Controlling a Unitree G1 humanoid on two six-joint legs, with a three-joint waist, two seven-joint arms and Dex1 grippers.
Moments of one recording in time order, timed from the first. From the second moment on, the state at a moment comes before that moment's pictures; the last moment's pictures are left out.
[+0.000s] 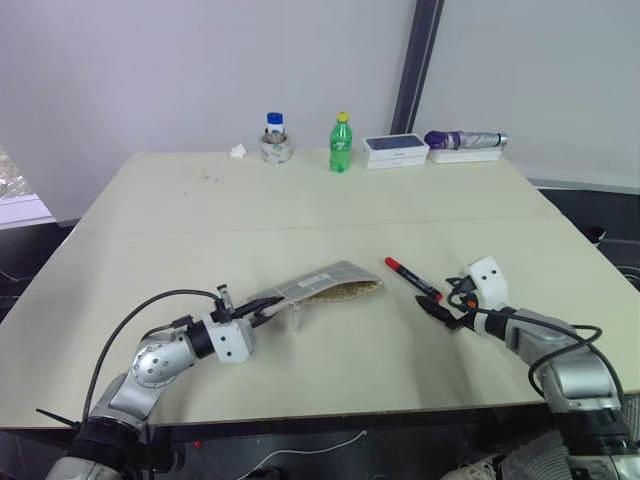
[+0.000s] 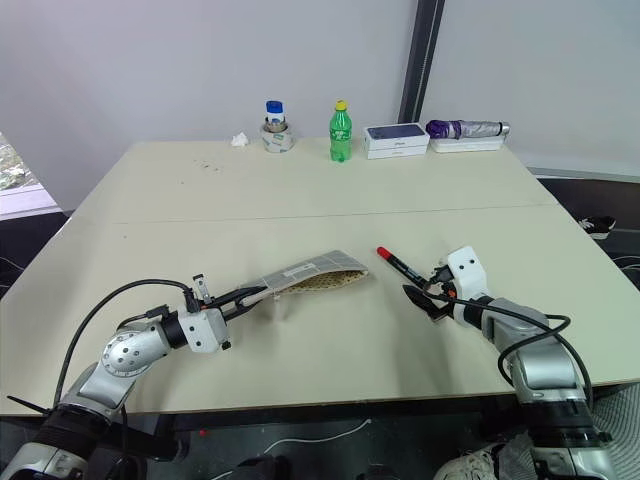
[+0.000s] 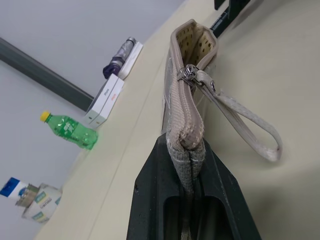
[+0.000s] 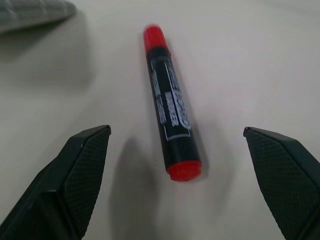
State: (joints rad) left arm -0.27 0.60 -0.13 0.23 0.14 -0.77 -0.58; right arm -0.34 -0.60 -0.12 0.08 0.27 0.53 0.61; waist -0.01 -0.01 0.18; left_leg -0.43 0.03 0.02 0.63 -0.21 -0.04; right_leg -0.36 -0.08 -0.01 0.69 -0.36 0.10
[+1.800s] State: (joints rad) left arm -0.29 0.62 -0.18 0.15 0.17 -0.75 -0.61; right arm -0.16 -0.71 -0.04 -0.08 0.22 0.03 1.01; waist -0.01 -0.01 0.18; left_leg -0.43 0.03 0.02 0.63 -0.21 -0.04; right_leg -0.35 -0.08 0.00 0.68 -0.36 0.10
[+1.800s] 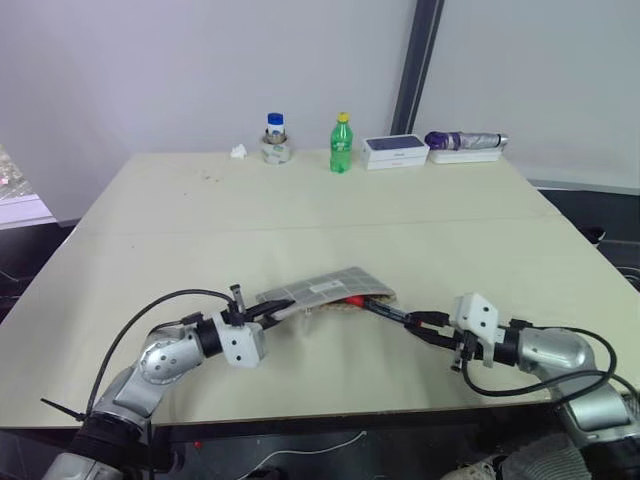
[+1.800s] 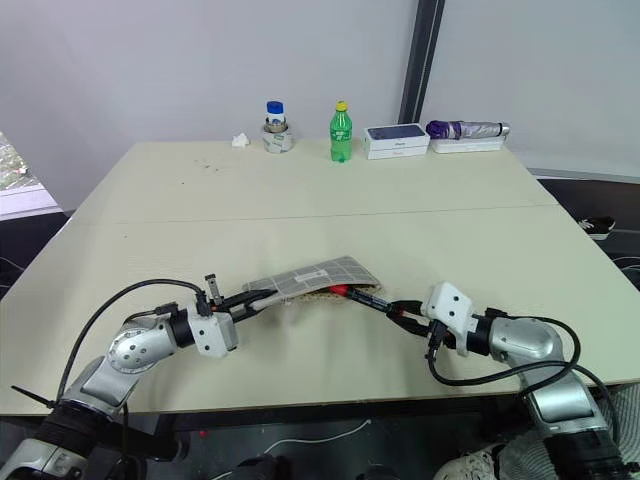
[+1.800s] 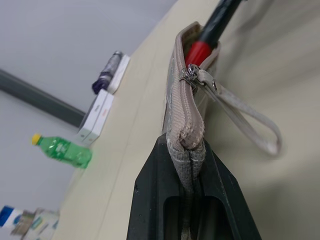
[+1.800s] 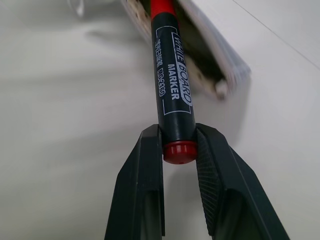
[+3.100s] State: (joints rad) left arm -0.35 0.54 -0.20 0.29 0.24 -0.83 -0.53; right arm -0.01 -0.67 0.00 -0.40 0.52 0.48 0.89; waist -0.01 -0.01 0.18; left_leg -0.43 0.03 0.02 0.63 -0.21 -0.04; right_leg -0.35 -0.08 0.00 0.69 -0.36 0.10
